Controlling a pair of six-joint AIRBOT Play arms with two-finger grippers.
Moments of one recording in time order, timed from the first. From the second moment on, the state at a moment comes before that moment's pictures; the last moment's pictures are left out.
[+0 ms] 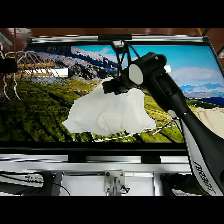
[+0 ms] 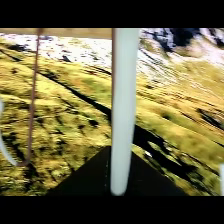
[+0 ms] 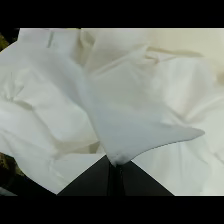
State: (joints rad) left arm 0.33 -1.58 1.88 1.29 -1.23 -1.25; right arm 0.64 -1.47 1.74 -1.57 1.28 1.86
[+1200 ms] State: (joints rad) left arm -0.10 -0.30 0.73 1.28 -1.57 -1.02; right arm 0.61 -1.46 1.89 -1.72 1.43 1.89
